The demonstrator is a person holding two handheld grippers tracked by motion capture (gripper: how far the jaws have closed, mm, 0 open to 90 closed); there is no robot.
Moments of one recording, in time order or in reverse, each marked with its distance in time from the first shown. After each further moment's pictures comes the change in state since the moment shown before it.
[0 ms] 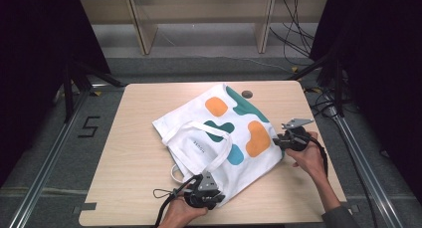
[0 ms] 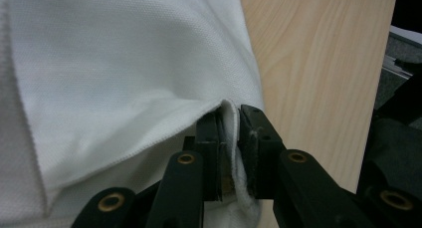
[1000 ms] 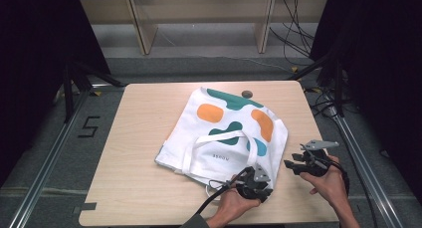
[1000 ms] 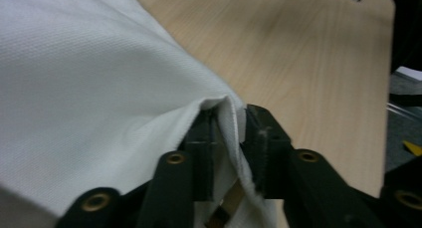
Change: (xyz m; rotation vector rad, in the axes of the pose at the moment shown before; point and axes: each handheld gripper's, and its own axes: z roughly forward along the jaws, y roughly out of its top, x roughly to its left) left arm -0.044 0.085 0.085 -0.029 -0.068 0.001; right arm 0.020 -0.058 -0.052 0.001 0.060 0.106
